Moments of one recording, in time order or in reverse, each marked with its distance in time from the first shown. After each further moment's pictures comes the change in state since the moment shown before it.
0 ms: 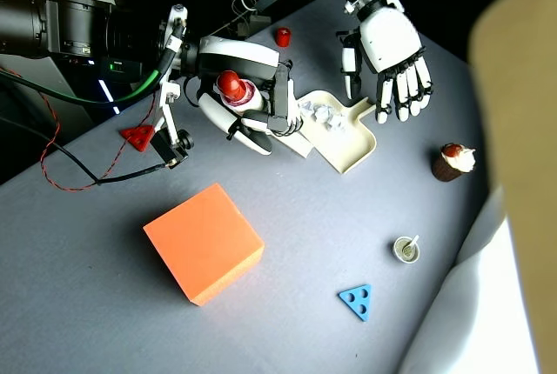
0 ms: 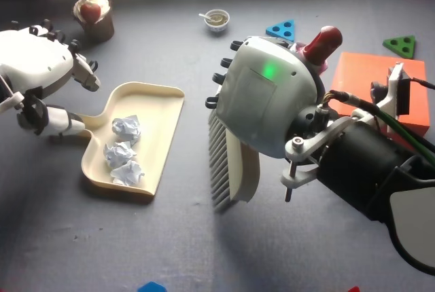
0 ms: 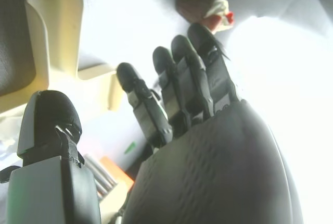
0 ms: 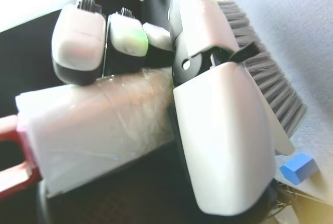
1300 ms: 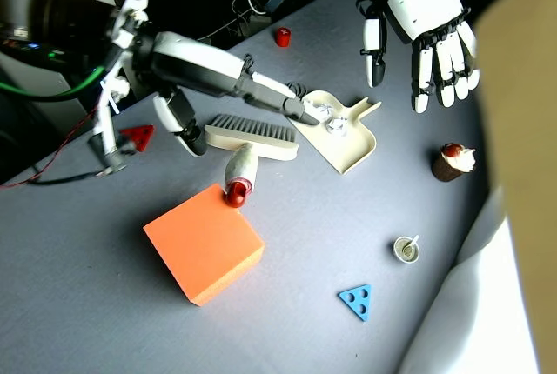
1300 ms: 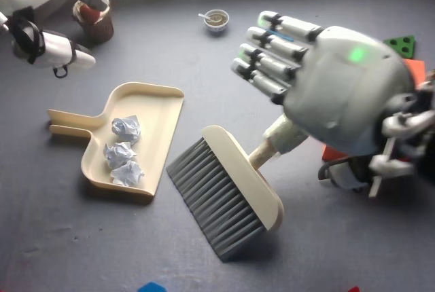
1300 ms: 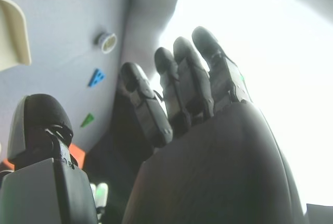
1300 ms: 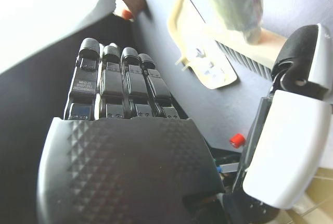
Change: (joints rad) left arm -0.270 0.105 -0.089 0.015 0.054 0.057; right arm 0.025 0.321 -0.211 0.080 0.137 0.203
